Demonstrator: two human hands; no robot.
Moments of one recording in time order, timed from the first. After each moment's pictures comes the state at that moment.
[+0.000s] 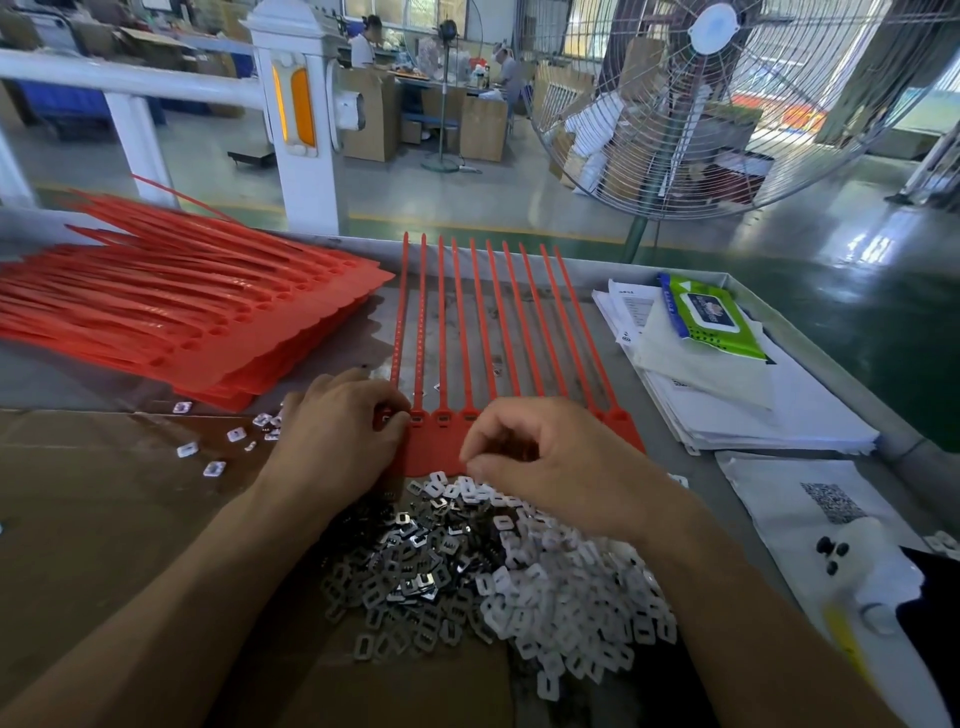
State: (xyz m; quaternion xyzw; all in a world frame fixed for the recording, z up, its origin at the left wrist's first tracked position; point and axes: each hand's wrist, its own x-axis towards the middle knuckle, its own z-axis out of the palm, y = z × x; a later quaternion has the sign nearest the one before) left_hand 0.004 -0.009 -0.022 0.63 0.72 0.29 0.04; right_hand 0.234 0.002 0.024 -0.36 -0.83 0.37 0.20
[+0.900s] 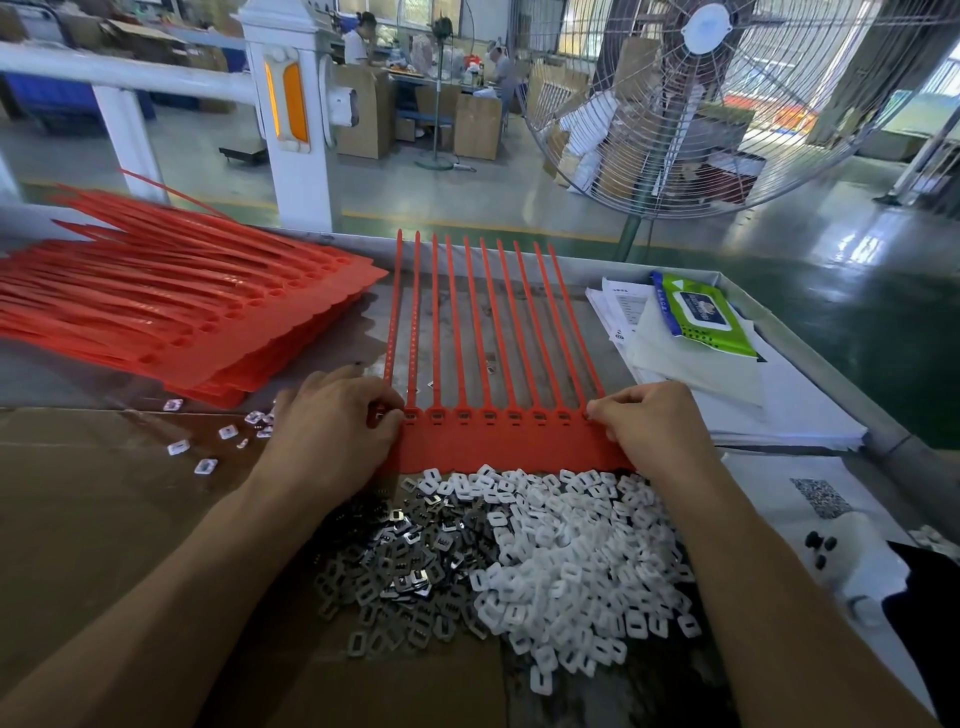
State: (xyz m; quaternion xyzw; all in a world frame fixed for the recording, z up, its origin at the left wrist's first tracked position) left_hand 0.004 -0.009 -0.022 0.63 0.72 0.28 0.04; right_hand 0.286 0.058 -0.004 -0.68 -0.57 0.29 0.35
